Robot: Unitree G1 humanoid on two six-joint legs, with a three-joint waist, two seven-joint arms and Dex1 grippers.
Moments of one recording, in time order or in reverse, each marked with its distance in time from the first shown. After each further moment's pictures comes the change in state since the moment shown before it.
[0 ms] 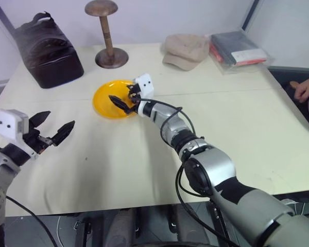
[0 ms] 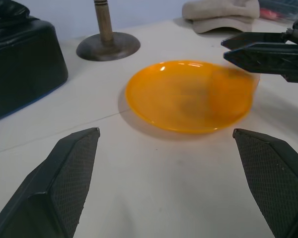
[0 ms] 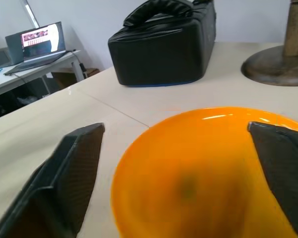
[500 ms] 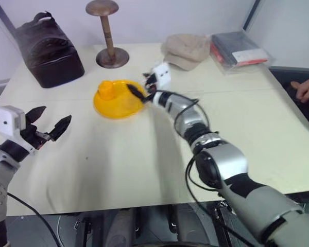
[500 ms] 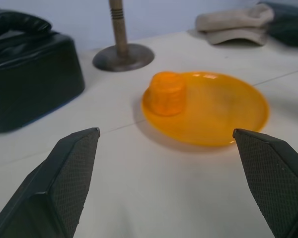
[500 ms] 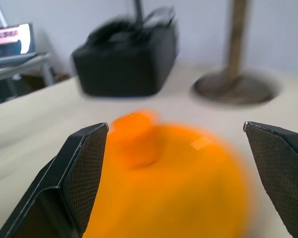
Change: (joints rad) left arm -0.042 -0.013 -0.002 0.054 0.030 -0.039 0.038; right arm 0.012 -0.220 -0.052 -0.139 0.002 -0.037 0.071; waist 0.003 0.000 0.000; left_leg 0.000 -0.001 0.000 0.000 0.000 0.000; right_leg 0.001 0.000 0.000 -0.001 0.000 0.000
